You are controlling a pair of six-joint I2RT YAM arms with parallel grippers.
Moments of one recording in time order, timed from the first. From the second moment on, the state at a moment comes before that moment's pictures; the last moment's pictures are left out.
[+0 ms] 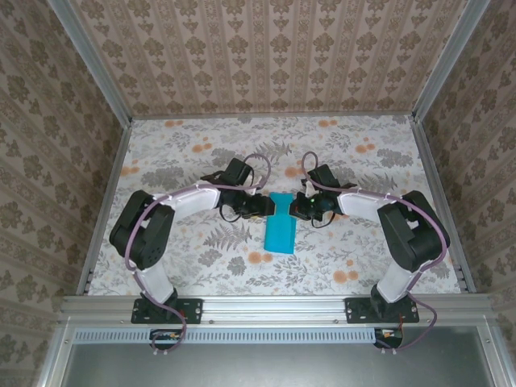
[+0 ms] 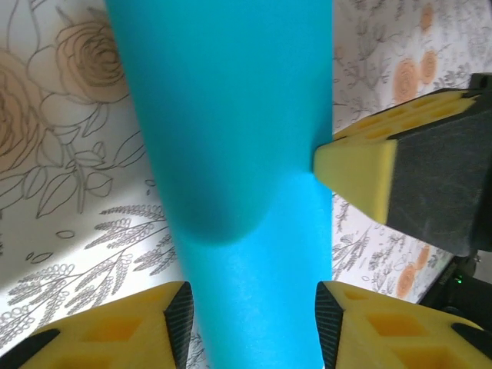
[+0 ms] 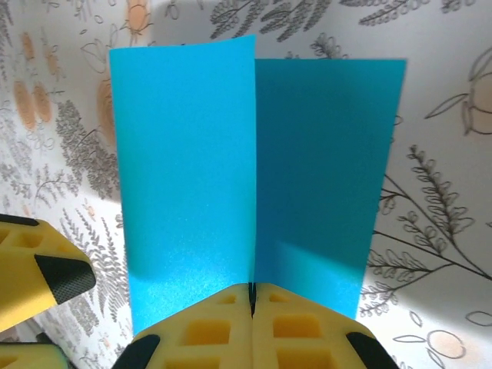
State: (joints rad) left arm -0.65 1.76 1.07 -0.40 0.56 -0.52; right arm 0.42 1.71 0.89 -0.23 -0.45 0.71
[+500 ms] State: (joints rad) left arm -0.72 1.90 1.19 -0.51 0.44 -0.51; right arm 0.43 1.72 0.90 -0.28 -0.38 0.68
